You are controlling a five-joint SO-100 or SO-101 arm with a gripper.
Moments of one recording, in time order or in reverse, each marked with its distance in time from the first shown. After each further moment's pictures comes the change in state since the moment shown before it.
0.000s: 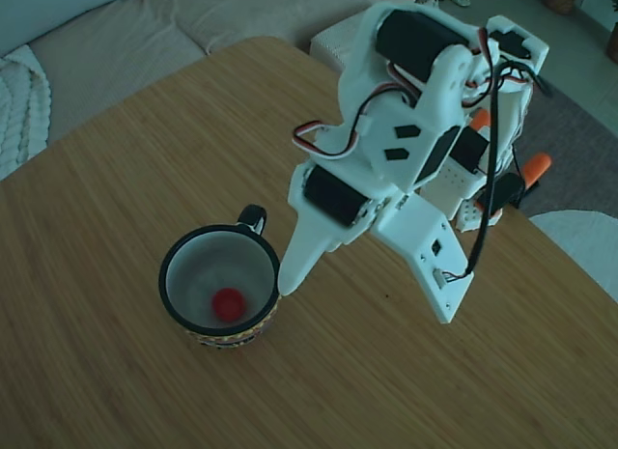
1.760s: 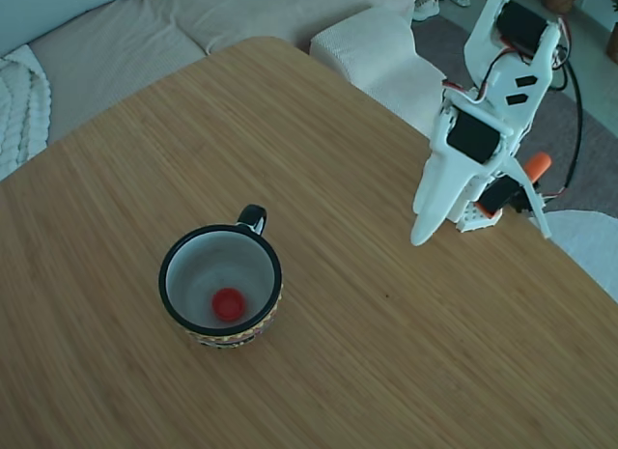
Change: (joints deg) arm -8.9 55.0 47.2 -6.6 -7.7
